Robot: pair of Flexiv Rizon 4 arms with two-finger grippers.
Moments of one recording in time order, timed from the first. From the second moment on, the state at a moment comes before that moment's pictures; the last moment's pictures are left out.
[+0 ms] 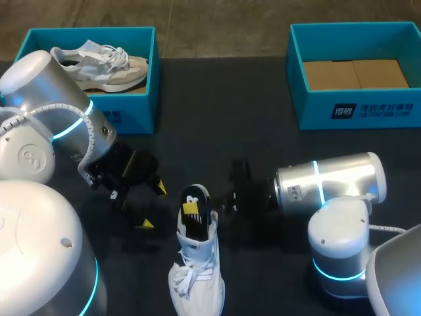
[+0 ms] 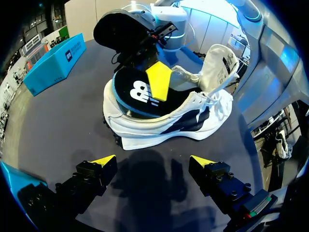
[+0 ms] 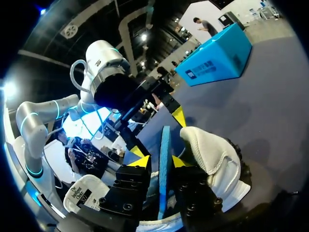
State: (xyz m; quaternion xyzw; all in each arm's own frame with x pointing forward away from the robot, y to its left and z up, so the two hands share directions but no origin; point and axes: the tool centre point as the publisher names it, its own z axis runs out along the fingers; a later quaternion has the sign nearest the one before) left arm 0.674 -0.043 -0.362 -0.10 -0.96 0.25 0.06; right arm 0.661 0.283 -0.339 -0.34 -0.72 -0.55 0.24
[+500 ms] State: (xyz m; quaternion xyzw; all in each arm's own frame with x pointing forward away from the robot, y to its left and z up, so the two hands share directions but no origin) left arm 0.674 -0.043 -0.362 -0.10 -0.96 0.25 0.06; right arm 0.663 0.280 -0.349 -0.38 -0.71 -0.53 0.27
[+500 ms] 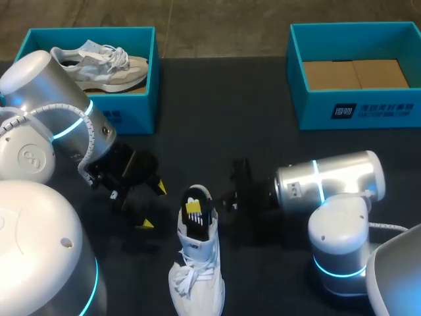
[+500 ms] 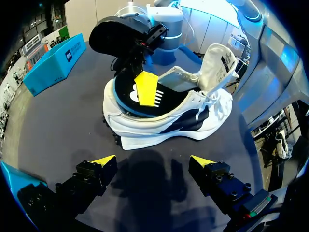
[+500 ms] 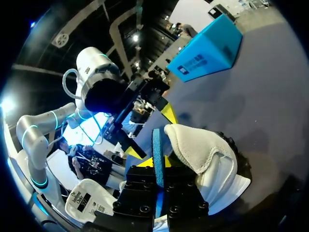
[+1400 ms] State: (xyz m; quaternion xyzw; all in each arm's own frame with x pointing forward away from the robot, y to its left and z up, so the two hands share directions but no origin) left arm 0.674 -0.043 -0.362 -0.10 -0.96 0.25 0.06; right arm 0.643 0.282 -0.360 -0.38 -0.71 -0.52 0.28
